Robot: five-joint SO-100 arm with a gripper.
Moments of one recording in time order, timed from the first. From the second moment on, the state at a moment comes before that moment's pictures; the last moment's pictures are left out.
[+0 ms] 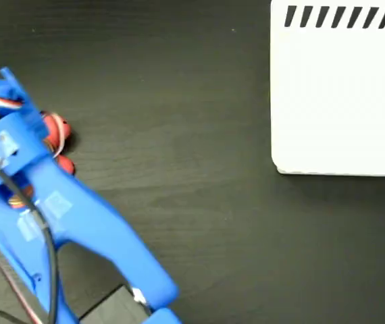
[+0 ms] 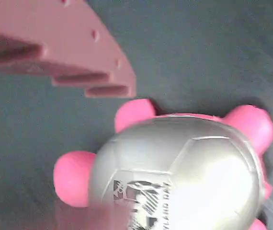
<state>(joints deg) -30.1 77.5 77.7 91.8 -15.6</state>
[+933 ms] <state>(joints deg) -29.4 71.5 81.2 84.8 -17.1</state>
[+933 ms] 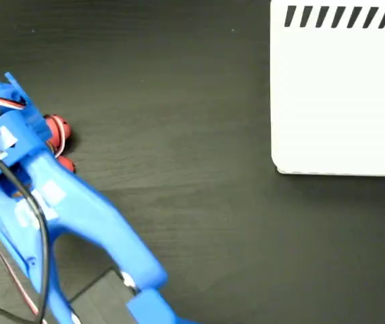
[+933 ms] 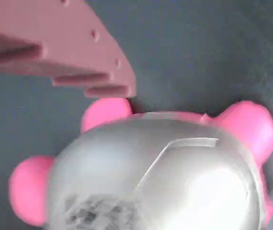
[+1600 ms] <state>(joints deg) -27.9 66.4 84.7 75.8 -19.7</state>
